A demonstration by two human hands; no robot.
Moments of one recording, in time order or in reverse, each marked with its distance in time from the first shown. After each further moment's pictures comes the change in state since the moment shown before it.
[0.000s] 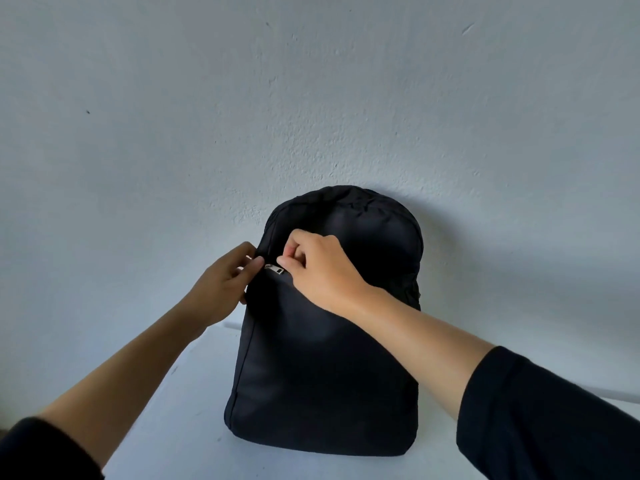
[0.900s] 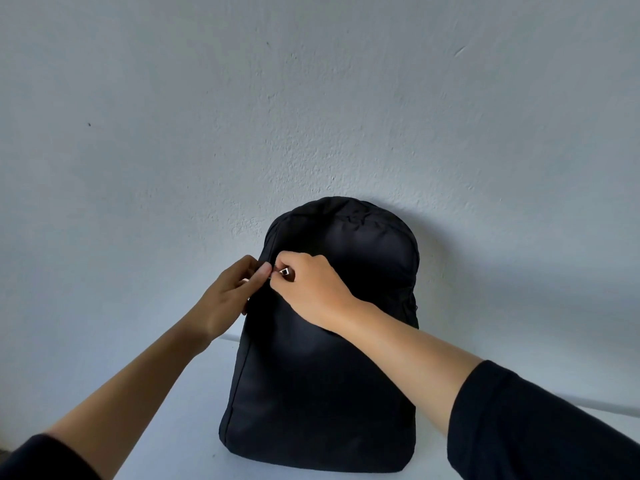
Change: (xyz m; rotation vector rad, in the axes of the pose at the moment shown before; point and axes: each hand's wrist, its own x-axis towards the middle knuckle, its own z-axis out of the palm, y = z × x) left_hand -0.004 0.007 0.010 -0.118 -0.047 0.038; right_hand -0.003 -0.013 0.003 -0.025 -0.099 0.082
